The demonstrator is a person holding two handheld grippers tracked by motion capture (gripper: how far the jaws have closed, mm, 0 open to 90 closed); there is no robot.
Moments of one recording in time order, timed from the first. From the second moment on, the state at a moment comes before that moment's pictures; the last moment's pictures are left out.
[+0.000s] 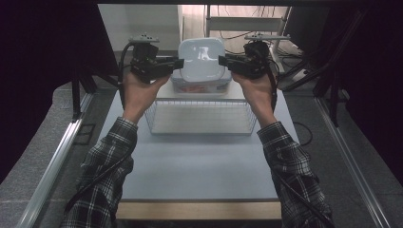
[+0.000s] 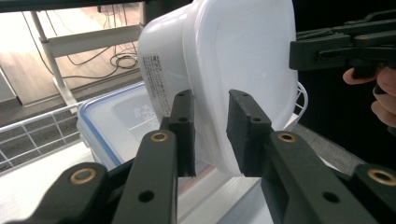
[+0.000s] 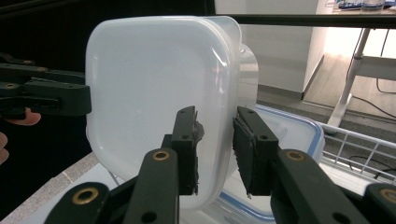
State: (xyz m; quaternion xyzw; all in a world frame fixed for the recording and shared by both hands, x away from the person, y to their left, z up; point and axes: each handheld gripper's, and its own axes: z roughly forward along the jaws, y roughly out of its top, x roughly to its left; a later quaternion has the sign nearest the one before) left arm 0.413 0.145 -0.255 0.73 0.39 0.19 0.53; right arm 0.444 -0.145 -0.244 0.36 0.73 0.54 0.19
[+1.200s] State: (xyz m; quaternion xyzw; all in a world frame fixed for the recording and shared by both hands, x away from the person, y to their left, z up) left arm 0.448 0.141 -0.252 0.71 0.43 0.17 0.53; right arm 0.465 -0.135 -0.246 0.38 0.73 0.53 0.18
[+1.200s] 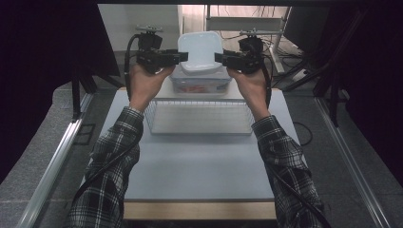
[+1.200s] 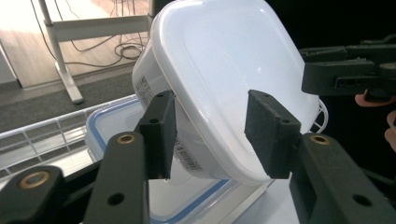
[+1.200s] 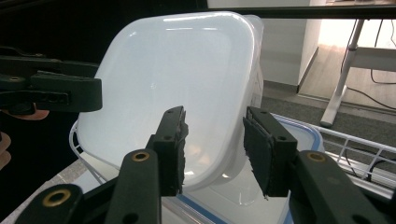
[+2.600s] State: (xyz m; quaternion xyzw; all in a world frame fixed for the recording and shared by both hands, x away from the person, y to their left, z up) left arm 0.421 0.133 -0.274 0.76 0.37 0.17 0.50; right arm 0.446 -0.142 -0.262 0.33 0.77 0.52 0.19
